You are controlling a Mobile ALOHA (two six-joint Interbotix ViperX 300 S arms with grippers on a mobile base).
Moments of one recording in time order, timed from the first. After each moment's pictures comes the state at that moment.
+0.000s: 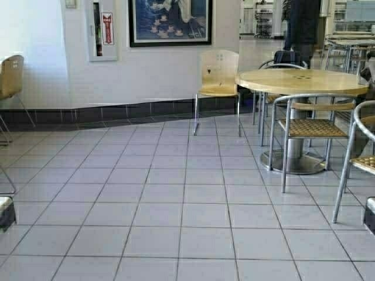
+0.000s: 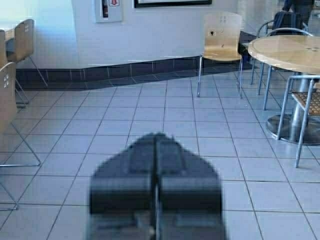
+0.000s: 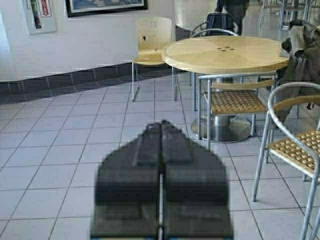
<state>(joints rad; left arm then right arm) 0.00 -0.96 1.17 0.00 -0.29 0.00 0.00 -0.96 1.17 0.00 -0.29 0.00</state>
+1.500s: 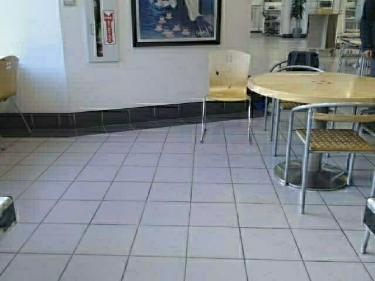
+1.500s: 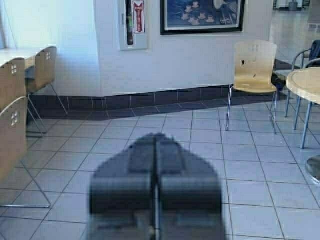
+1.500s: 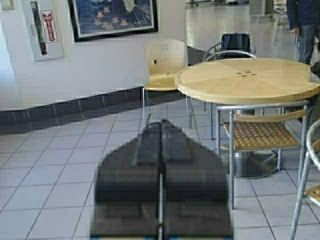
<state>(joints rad) 0.06 -1.05 1.21 0.00 -0.32 0.00 0.00 -1.13 1.22 0.00 -0.23 0.03</state>
